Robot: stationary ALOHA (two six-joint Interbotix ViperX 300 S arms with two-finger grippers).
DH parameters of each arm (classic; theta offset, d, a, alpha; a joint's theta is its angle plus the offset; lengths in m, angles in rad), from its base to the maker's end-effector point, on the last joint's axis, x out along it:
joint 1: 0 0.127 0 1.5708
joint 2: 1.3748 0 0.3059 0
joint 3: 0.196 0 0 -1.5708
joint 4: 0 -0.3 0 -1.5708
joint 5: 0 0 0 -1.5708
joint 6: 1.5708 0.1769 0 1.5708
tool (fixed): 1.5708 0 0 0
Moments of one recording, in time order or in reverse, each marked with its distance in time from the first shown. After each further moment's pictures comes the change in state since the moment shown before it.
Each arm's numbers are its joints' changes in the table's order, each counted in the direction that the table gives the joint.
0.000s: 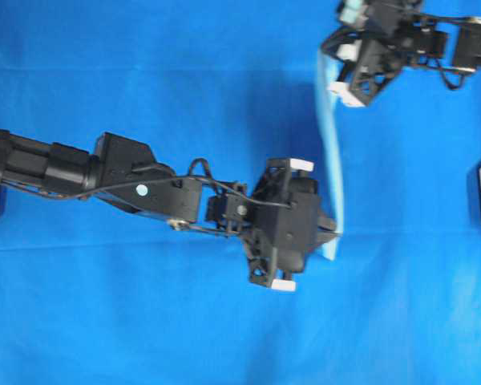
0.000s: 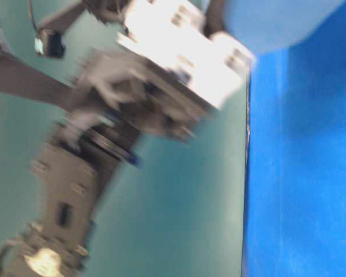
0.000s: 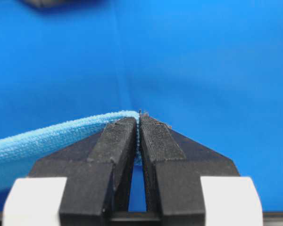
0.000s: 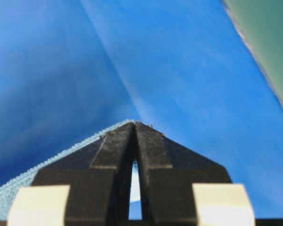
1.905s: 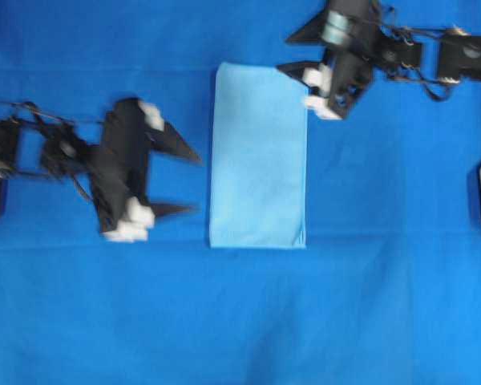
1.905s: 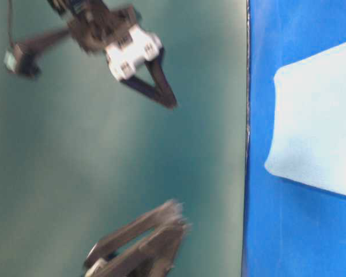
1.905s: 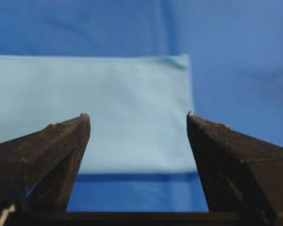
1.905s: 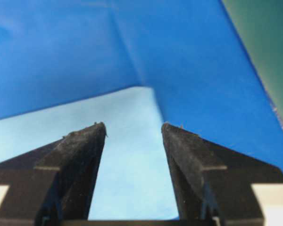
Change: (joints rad) left arm 0.132 0.667 -0.607 0.005 -0.025 -0.107; right arm 0.095 0.067 -0.028 0.005 -0.213 0.000
